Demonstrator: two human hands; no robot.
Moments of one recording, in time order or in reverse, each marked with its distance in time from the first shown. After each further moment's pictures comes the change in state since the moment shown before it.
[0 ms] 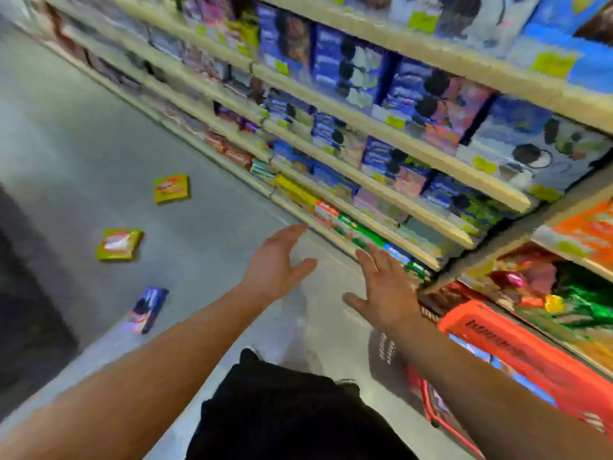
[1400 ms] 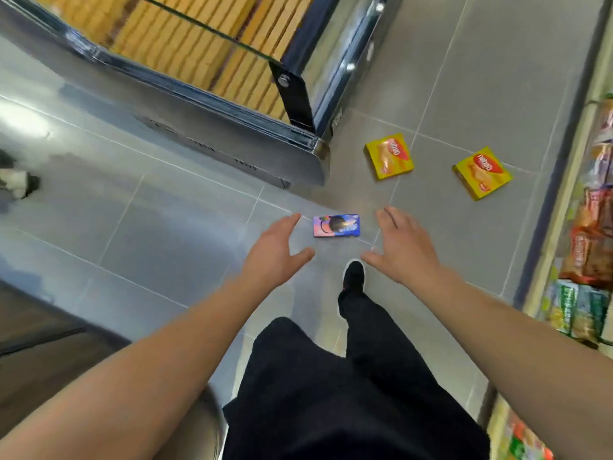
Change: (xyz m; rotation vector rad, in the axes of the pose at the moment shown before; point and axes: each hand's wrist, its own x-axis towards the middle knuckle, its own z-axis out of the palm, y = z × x) left_hand -0.214 -0.507 -0.227 -0.359 0.617 -1.247; right_hand 0.309 -0.674 0.192 -0.411 -0.538 -1.088
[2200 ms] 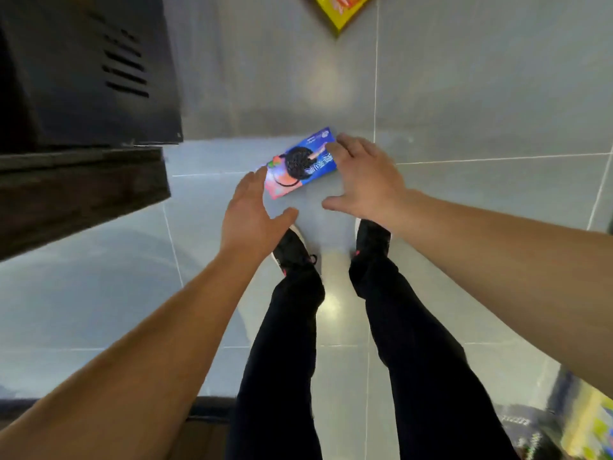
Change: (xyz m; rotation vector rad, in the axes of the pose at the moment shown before) left_hand 0.328 -0.108 0.290 0.161 -0.290 -0.048; right_hand 0.305 0.140 0.312 0.267 -0.237 0.137
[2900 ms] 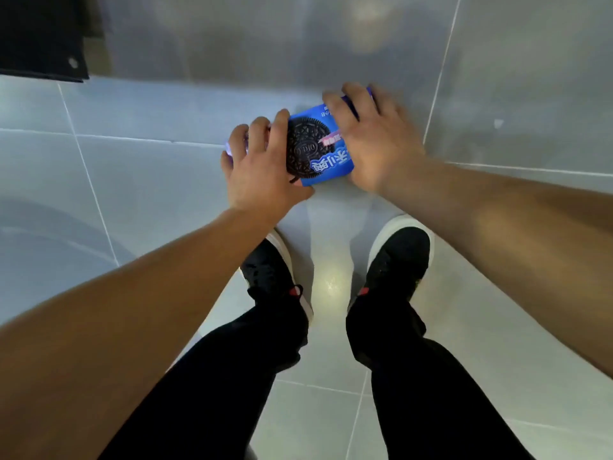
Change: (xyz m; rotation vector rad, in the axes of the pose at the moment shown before) left_hand 0.182 -0.066 0.182 0.367 0.122 -0.018; right_hand 0.188 0.093 0.158 -0.124 0.085 -0.185
